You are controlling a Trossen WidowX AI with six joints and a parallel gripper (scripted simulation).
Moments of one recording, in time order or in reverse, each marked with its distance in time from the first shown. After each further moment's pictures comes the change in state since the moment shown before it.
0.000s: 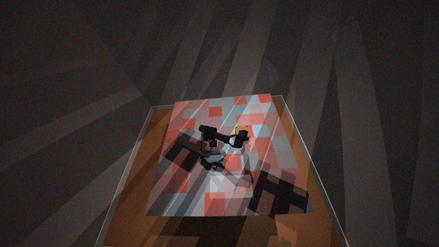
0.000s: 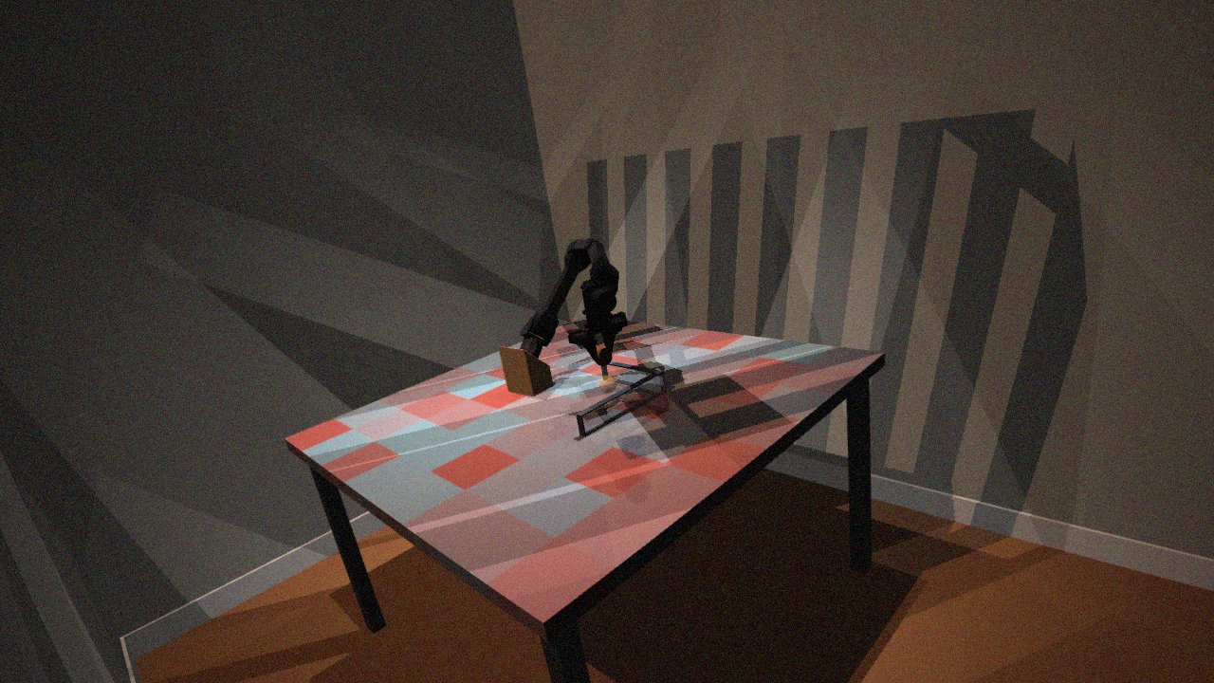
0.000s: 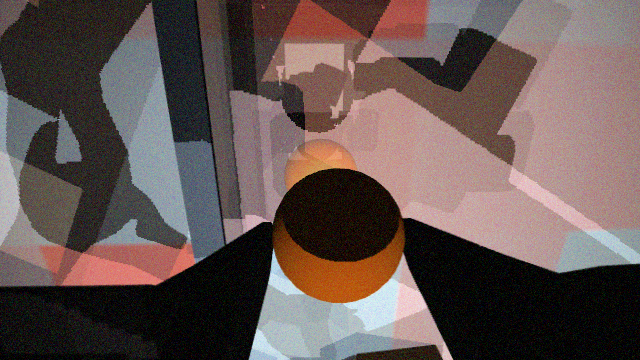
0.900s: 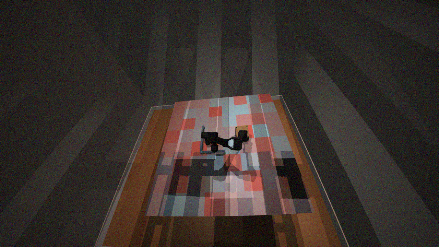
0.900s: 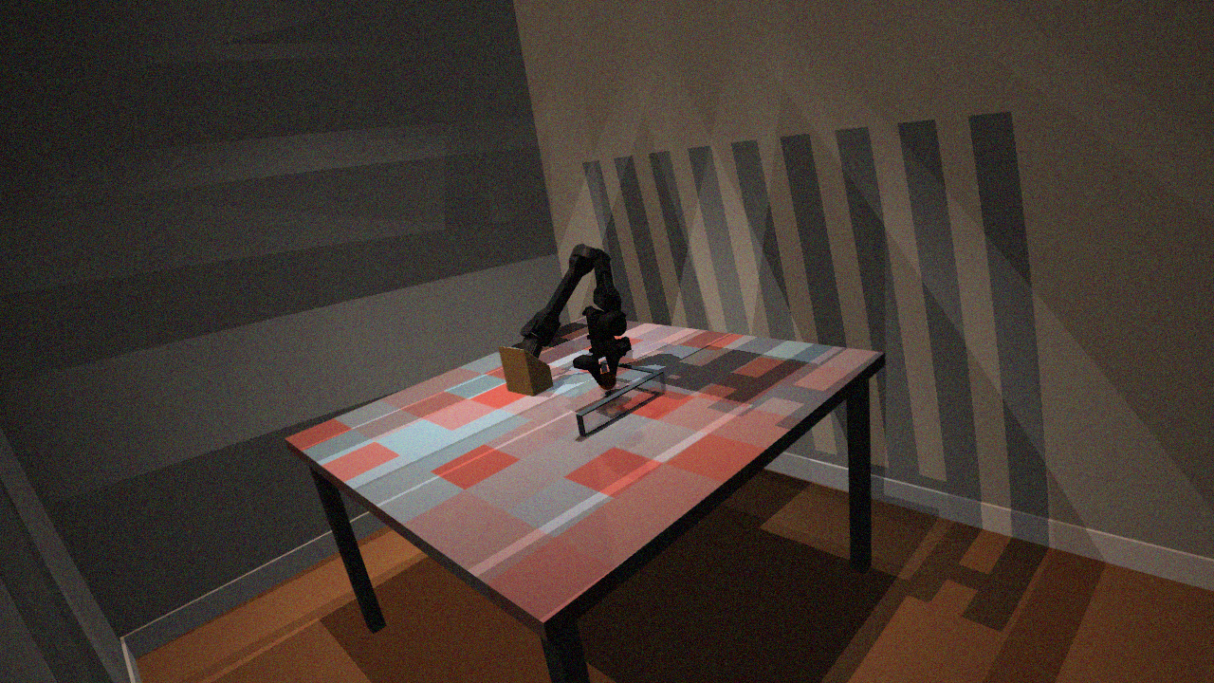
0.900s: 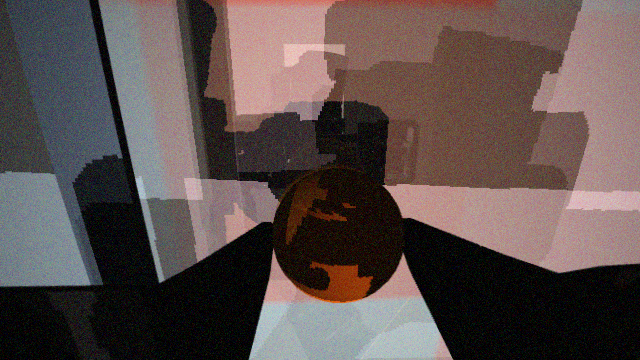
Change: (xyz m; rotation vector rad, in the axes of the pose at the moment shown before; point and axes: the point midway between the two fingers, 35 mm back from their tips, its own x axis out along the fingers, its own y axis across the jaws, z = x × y) arm 0.075 0.003 -0.001 -0.001 -0.007 0.002
